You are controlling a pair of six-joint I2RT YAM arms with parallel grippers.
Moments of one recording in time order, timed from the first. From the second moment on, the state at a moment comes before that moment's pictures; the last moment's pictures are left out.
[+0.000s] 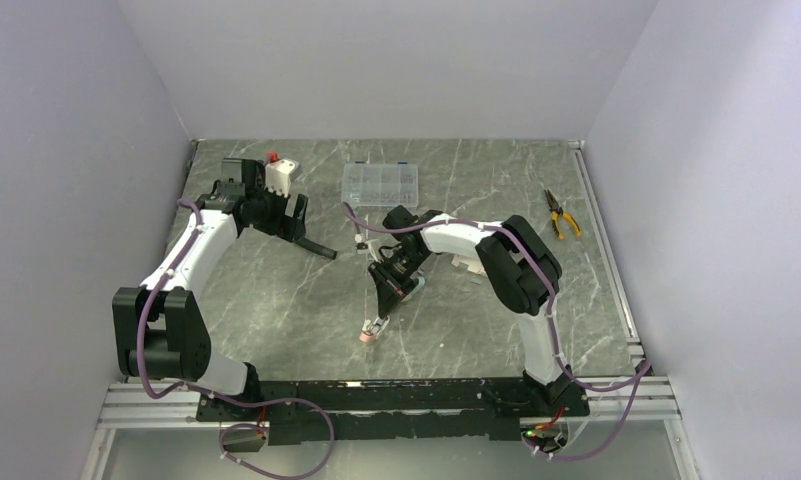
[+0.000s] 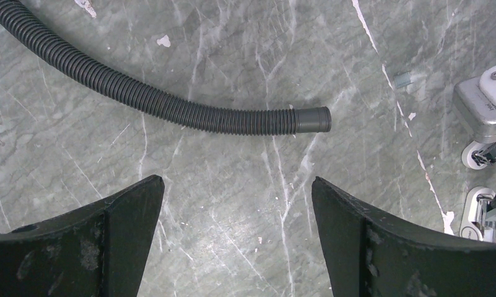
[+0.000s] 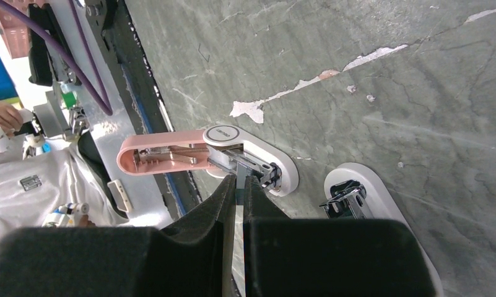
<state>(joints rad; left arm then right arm) -0.06 1.45 1.13 -0.55 0.31 0.27 0.72 2.08 1.37 -0.71 -0.89 -0.11</state>
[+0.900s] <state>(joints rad) -0.06 1.46 1.14 -0.55 0.31 0.27 0.73 2.08 1.37 -0.71 -0.86 -0.11</state>
